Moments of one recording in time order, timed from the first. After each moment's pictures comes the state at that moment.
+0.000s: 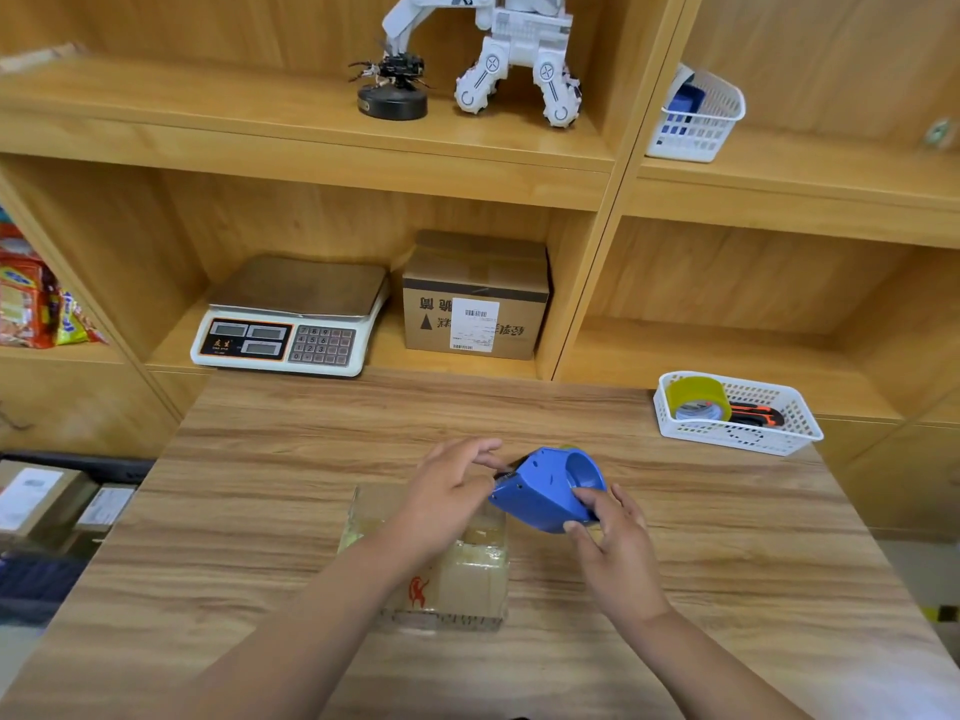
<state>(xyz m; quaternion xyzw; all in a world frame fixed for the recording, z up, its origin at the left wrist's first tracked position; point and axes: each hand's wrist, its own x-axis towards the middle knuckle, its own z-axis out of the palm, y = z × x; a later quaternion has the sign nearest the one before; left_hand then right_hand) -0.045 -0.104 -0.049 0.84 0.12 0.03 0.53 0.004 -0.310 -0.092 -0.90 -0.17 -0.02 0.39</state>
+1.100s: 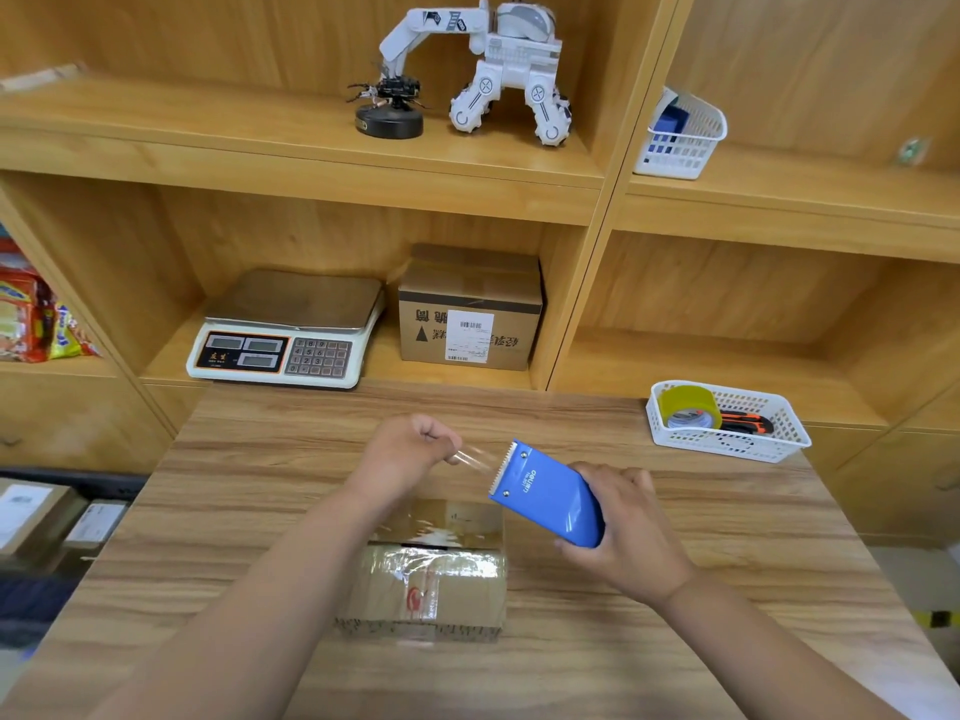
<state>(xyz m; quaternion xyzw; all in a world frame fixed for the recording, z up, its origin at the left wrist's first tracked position) -0.025 -0.060 -0.023 0.77 0.24 0.03 0.59 0.024 -0.317 -0.039 -0.89 -0.38 -0.07 0.23</state>
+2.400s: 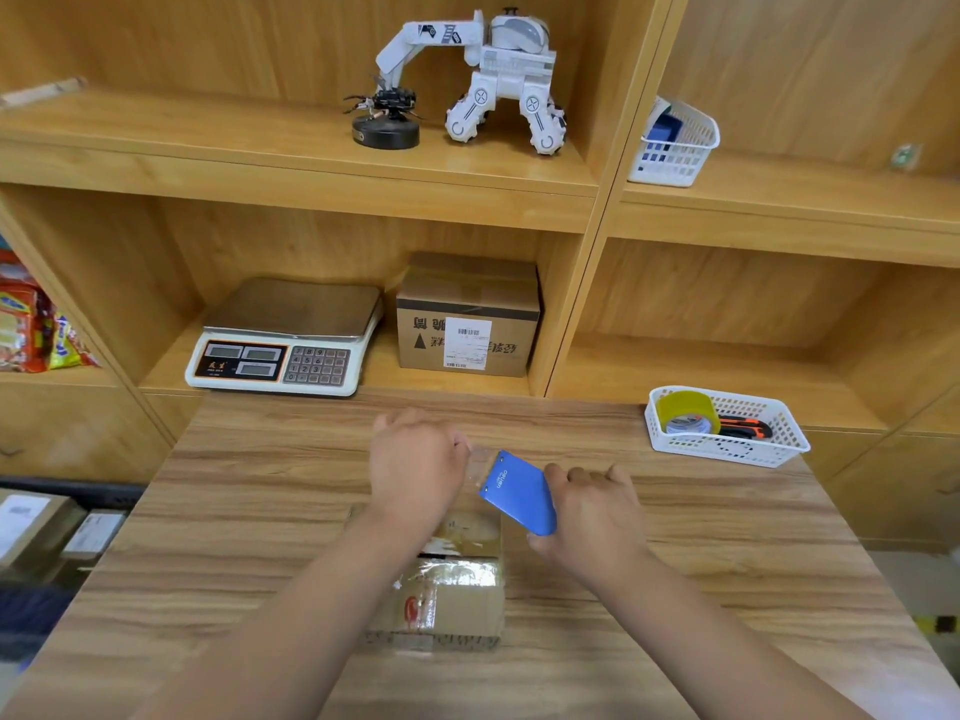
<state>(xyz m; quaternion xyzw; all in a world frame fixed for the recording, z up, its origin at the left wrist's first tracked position) -0.026 -0.093 -0.009 0.96 0.18 0.19 0.14 0.022 -0.275 -0.036 -0.94 -0.32 -0.12 -0.06</state>
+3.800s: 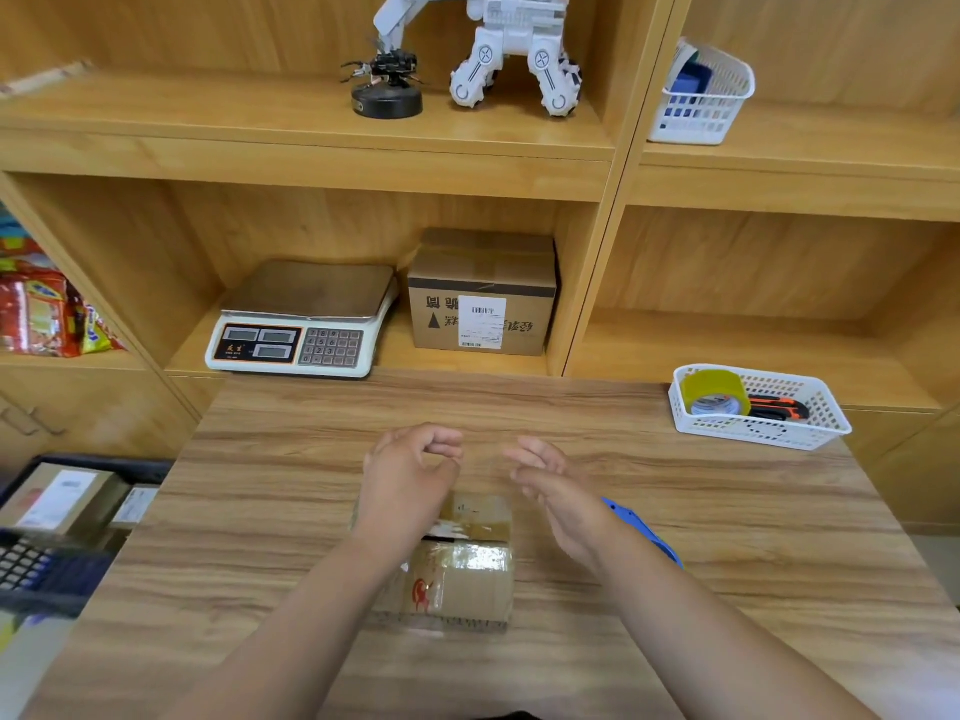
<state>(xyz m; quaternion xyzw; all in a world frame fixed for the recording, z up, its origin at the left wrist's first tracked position) -0.050 -0.093 -0.028 0.85 0.23 0.14 0.45 0.046 -0.248 -0.073 -0.67 -0.04 0.34 0.66</state>
